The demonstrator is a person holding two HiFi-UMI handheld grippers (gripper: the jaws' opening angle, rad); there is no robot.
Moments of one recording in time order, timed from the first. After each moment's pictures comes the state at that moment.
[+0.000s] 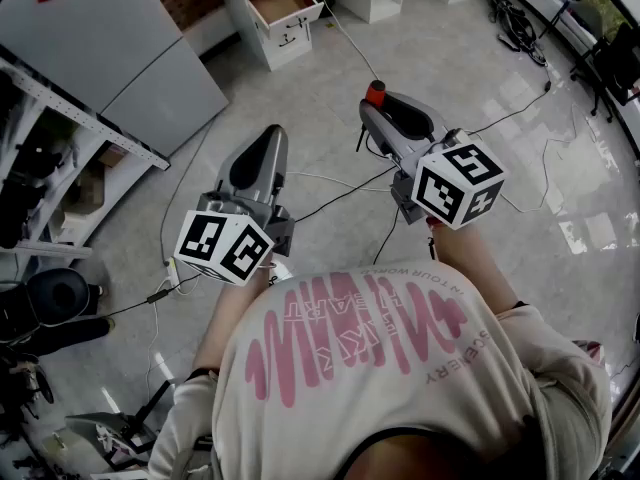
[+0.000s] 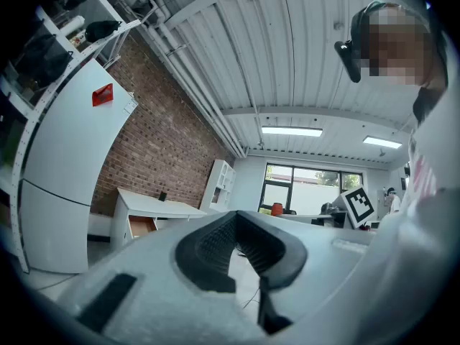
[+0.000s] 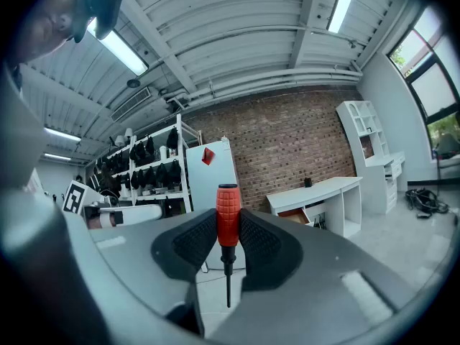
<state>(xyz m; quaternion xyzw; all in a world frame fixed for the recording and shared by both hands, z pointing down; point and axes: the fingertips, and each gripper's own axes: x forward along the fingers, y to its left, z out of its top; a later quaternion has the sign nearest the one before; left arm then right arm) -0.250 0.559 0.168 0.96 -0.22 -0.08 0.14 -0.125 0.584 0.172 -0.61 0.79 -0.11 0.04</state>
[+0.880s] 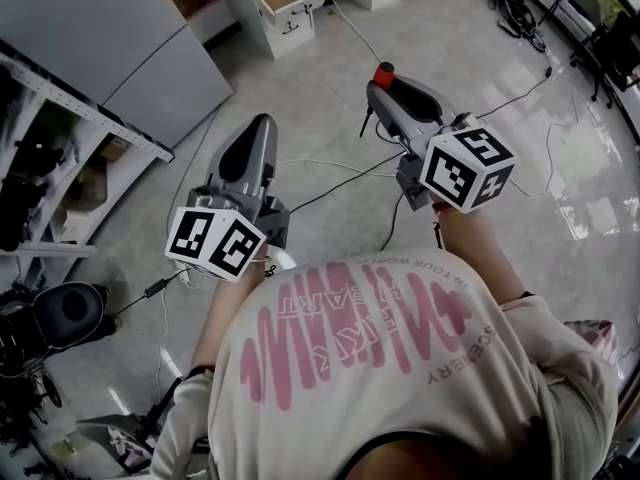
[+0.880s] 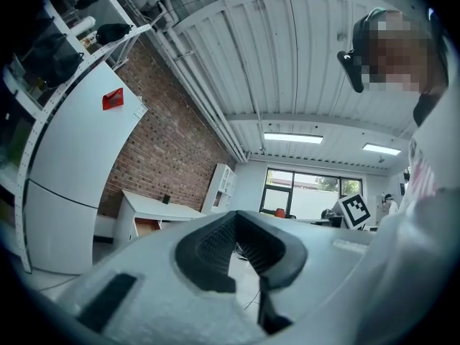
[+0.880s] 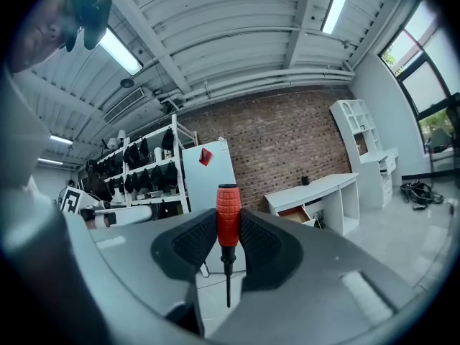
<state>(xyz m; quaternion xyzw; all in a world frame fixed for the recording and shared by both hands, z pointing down) -0.325 0.535 0.167 0.96 -0.22 -0.10 0.15 -0.175 0.565 0.175 -0.62 0.77 -0.12 0.05</state>
